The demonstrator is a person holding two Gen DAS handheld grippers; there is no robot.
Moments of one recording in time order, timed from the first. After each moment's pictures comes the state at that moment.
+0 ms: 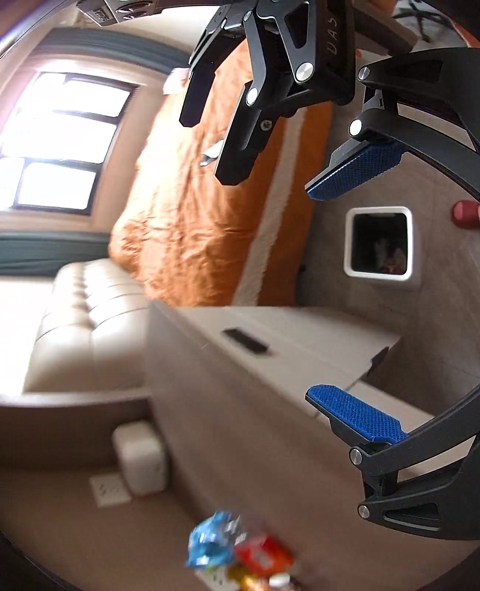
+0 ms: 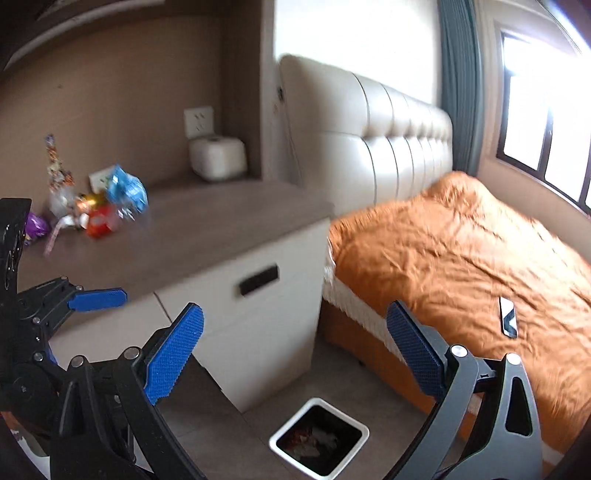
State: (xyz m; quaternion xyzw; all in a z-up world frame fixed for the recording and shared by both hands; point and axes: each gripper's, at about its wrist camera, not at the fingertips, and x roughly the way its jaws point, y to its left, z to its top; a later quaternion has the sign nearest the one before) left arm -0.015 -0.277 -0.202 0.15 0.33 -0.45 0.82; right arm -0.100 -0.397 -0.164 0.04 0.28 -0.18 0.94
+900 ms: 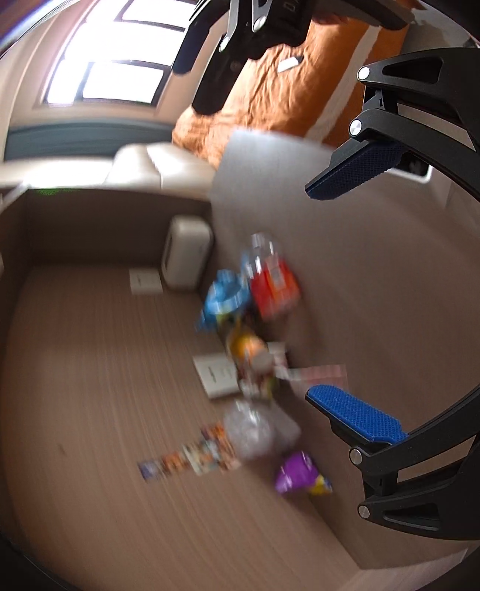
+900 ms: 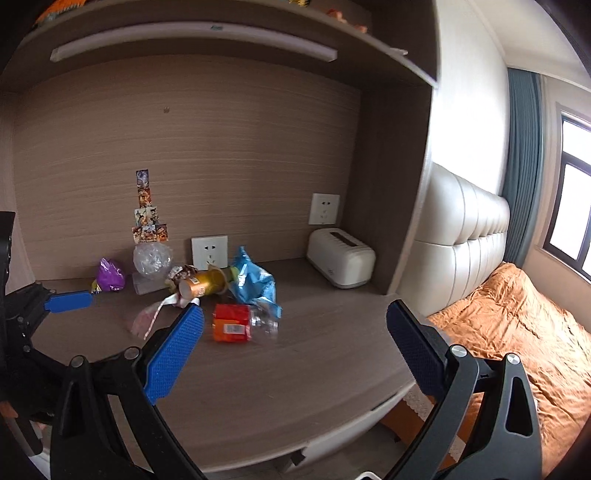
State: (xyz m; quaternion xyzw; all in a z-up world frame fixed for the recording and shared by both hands) left arm 0.109 -0.029 -0.099 0.09 0.29 -0.26 0.92; right arm 0.031 -0.200 -0.065 -0.04 0.21 -0.09 0.97
